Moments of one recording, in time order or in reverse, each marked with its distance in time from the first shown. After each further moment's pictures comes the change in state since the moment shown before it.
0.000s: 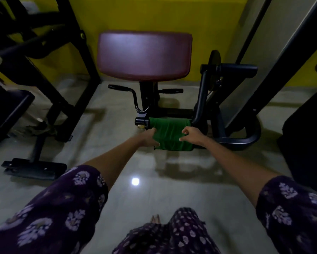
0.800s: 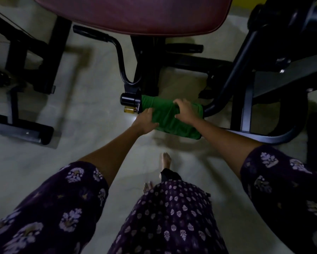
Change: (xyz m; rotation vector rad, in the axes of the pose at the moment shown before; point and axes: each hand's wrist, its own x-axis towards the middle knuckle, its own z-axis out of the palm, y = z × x) left_hand 0.219 -0.054 0.026 -0.150 0.019 -0.230; right_hand 0.293 0.046 0.030 -0.278 -0.167 -0.102
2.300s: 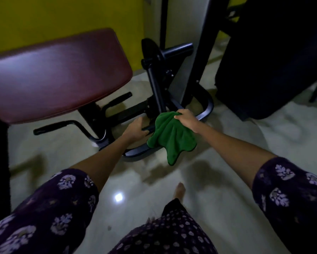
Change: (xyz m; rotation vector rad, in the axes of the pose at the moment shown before) left_hand -0.095 0.077 -0.082 0.317 -0.083 0.714; right_hand -0.245 -0.054 -0.045 0.789 0.680 0.445
